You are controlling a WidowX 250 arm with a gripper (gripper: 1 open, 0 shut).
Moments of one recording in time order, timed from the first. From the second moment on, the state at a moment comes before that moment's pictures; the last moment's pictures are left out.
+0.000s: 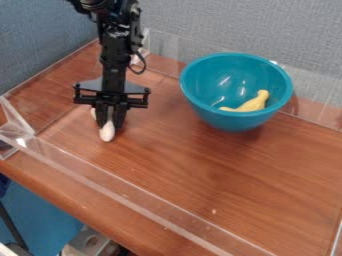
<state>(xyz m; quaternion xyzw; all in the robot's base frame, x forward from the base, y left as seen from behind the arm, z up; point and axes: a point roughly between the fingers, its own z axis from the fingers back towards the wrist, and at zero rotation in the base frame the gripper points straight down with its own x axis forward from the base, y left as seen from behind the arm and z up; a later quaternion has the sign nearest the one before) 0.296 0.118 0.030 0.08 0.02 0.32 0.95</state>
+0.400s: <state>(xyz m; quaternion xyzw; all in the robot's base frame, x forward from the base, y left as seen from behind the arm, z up) 0.295 0.117 0.029 0.07 0.03 0.32 0.94</state>
